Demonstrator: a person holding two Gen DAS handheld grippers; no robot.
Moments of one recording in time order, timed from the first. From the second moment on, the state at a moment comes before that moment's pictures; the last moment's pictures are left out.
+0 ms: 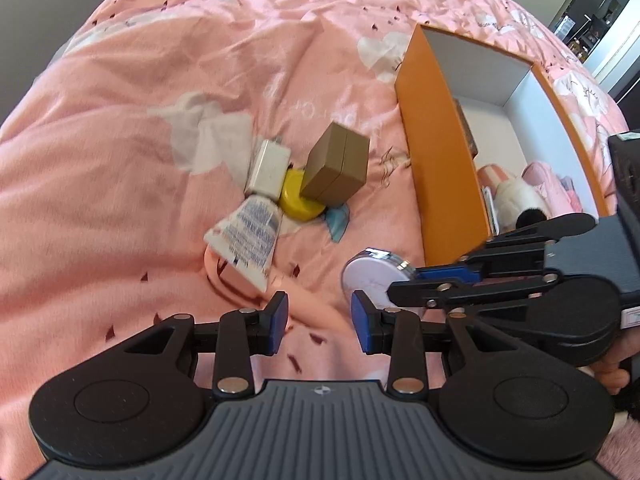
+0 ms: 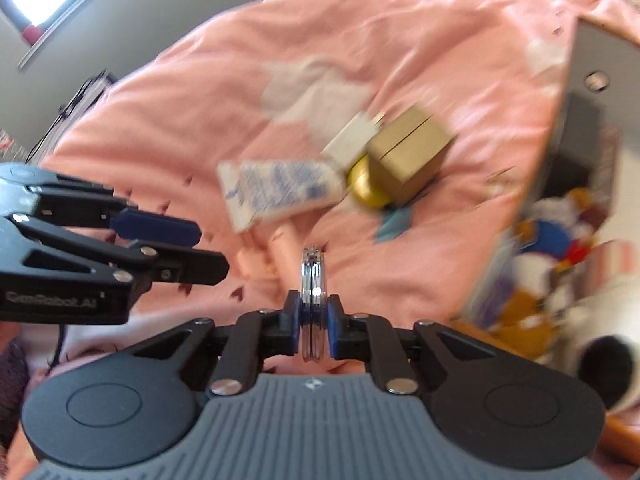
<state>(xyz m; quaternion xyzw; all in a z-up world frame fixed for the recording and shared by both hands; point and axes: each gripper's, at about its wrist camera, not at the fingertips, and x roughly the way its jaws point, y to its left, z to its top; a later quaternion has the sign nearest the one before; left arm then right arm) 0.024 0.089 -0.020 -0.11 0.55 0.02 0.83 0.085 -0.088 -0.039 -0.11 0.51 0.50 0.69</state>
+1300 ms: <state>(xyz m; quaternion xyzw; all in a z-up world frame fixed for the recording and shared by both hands) 0.174 0.043 -0.082 0.06 0.59 -0.01 0.81 0.232 -0.211 0.002 0.00 0.45 0.27 0.85</state>
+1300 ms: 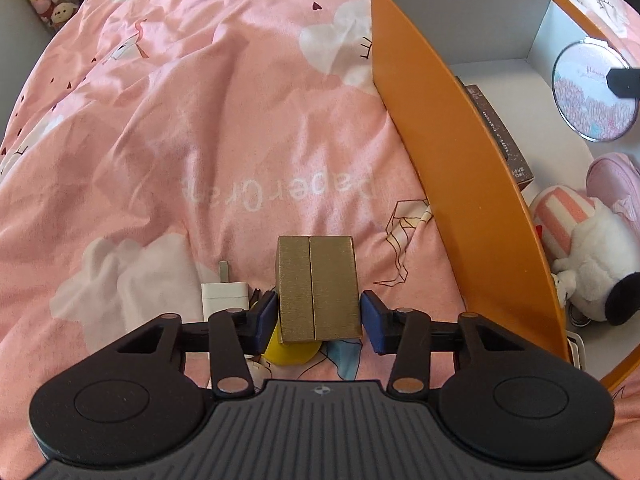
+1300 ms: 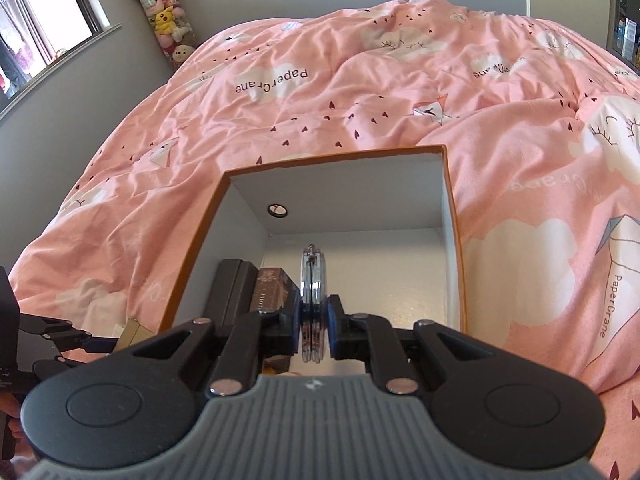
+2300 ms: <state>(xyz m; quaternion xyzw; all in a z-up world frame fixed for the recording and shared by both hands) 0.229 -0.034 0.020 -0.10 0.46 -0.17 0.86 0.243 -0.234 0.013 0.04 0.44 0.27 0.86</state>
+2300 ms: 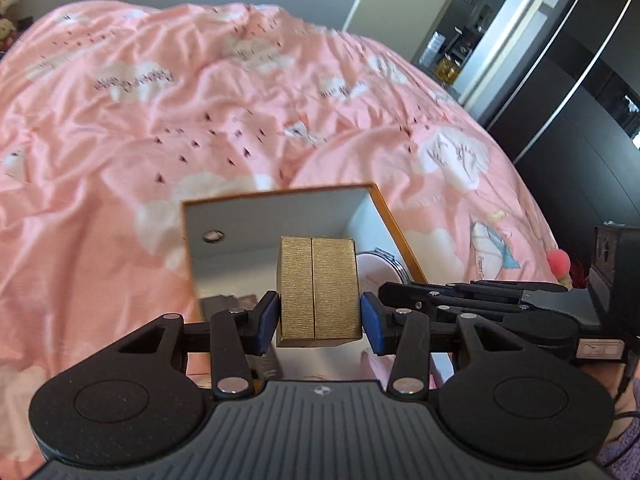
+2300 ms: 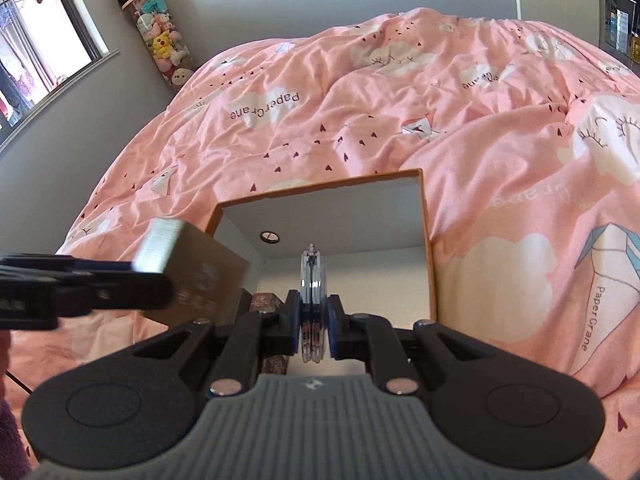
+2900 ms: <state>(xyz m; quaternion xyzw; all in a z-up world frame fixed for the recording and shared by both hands) 0.253 -0.051 -0.059 -0.14 0.54 -0.10 0.82 0.261 -0.228 -0.025 0.05 0.48 0.26 0.84</state>
